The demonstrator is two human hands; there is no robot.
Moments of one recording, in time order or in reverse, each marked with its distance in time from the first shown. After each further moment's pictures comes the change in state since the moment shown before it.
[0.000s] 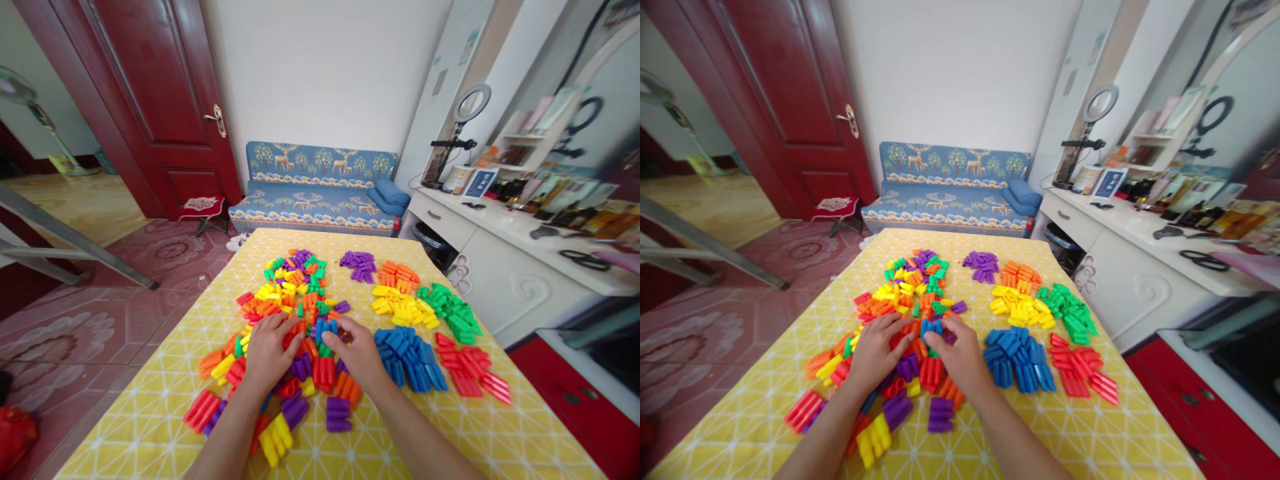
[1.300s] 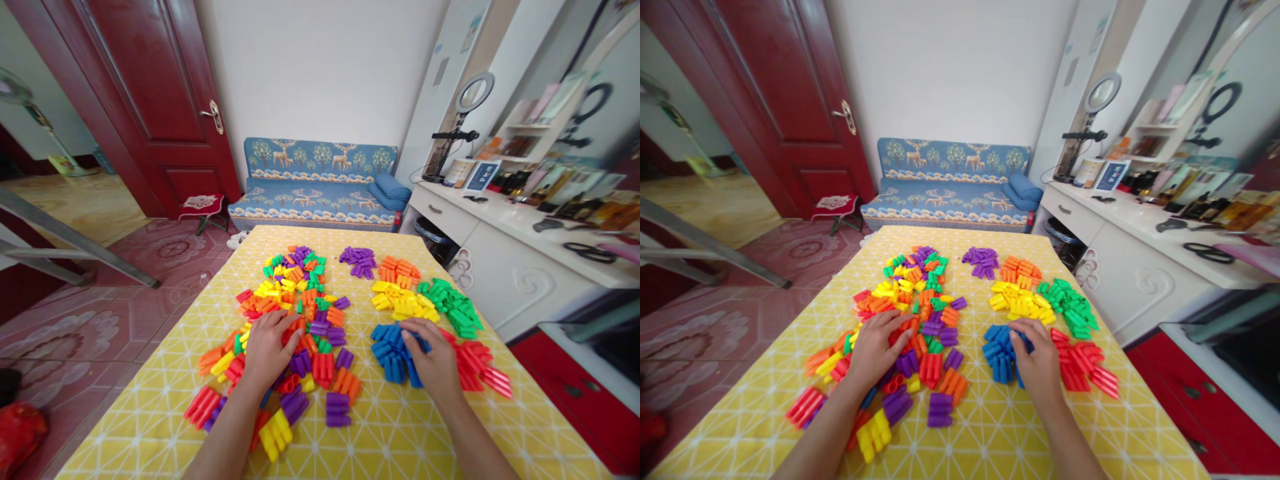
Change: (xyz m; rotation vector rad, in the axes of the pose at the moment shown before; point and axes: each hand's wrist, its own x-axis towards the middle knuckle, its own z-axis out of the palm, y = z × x) left_hand -0.001 0.002 -0.002 0.014 -0.001 -0.004; right_hand -0.043 0.056 -0.120 -0.469 0.404 -0.125
